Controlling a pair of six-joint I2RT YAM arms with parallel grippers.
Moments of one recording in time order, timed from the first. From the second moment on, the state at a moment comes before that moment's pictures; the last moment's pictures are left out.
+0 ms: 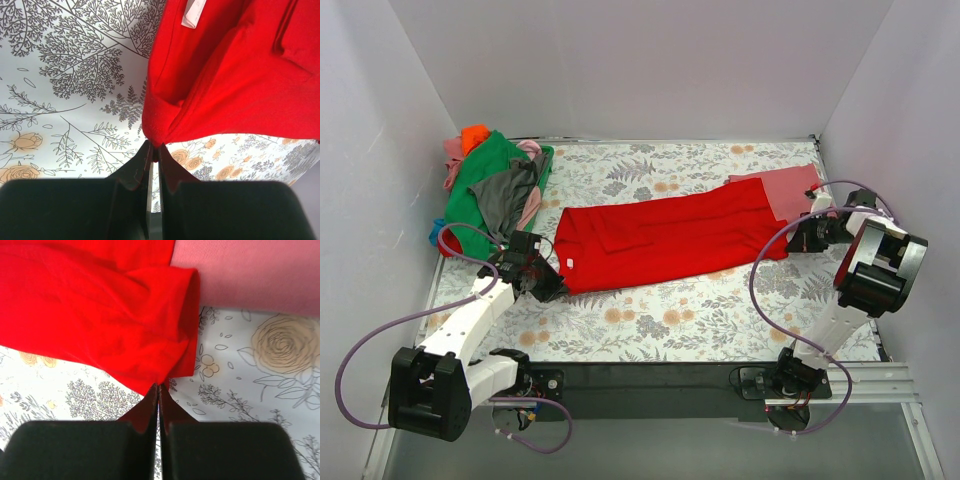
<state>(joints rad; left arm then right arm) -0.21 1.08 0.62 -0.63 0.11 -0.96 -0.43 1.83 1.14 -0.65 -0.71 -0.53</state>
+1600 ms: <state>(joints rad) -0.20 1.08 0.62 -0.62 0.14 -0.93 -0.40 1.95 1.27 -0.66 -0.71 -0.53</state>
